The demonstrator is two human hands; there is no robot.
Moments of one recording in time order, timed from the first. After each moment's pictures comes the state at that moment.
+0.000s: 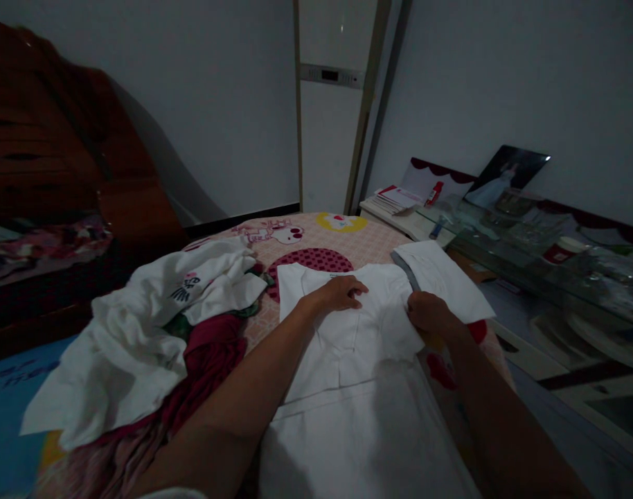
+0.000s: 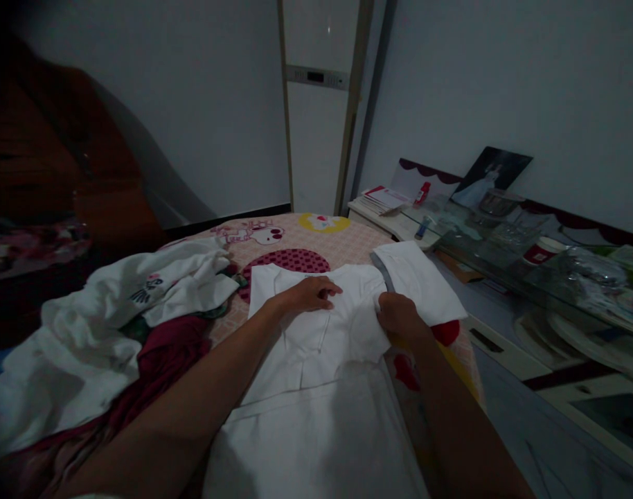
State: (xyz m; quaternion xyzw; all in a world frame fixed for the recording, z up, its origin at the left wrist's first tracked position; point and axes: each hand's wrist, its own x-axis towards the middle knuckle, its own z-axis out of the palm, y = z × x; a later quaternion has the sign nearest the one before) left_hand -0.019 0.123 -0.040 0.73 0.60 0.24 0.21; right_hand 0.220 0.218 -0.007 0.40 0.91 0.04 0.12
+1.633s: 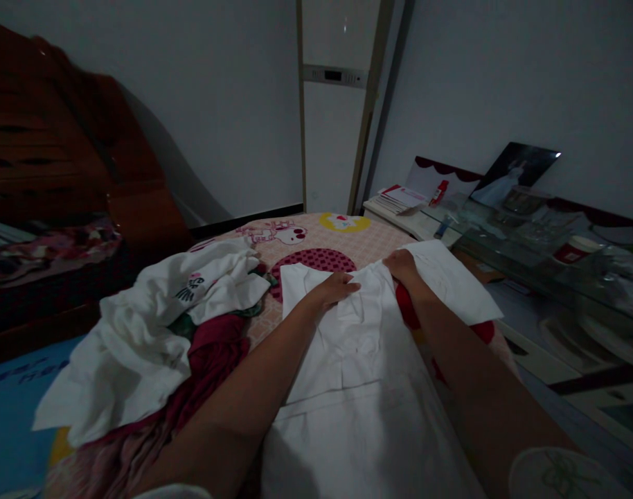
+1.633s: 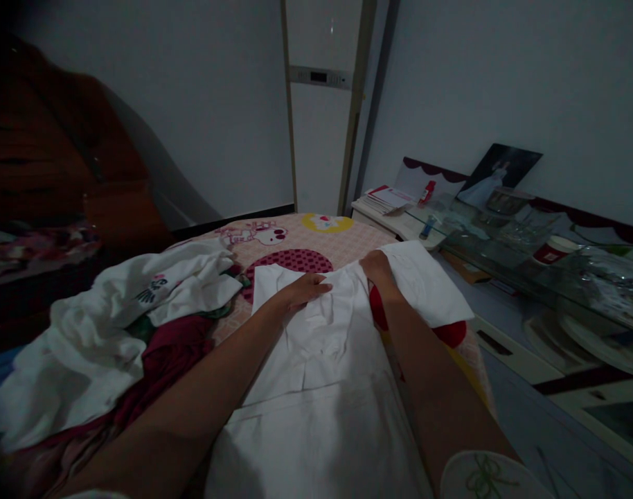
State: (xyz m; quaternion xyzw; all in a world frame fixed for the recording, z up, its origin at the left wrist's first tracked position) left_hand -0.012 0.114 -0.042 0.39 0.61 0.49 0.48; right_hand 0.115 0.307 -0.030 0.48 0.86 -0.11 -0.17
